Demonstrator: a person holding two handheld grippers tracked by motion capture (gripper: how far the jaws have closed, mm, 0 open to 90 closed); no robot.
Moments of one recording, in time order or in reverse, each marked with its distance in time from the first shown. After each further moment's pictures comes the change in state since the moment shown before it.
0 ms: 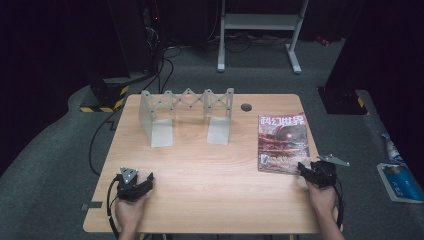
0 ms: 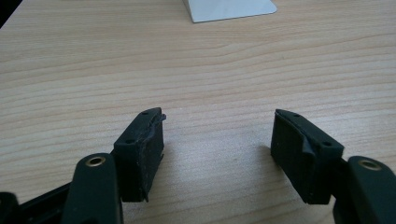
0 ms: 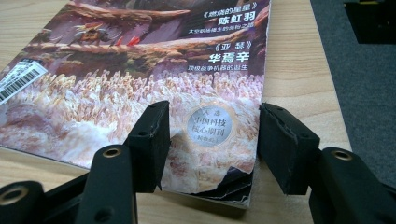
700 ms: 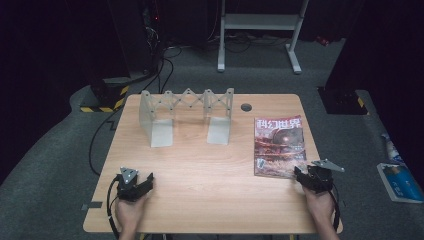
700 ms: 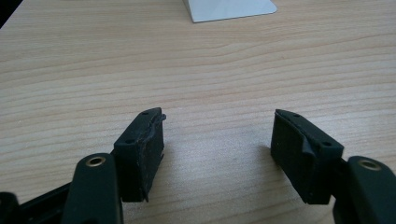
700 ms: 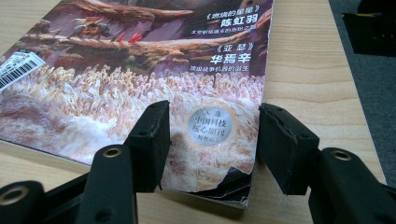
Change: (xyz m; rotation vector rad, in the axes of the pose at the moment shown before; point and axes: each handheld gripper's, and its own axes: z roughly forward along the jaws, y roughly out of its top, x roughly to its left) left arm 0.000 0.000 0.000 0.000 0.000 -0.001; right arm 0.019 -0.011 -0.010 -0.008 -0.014 -0.074
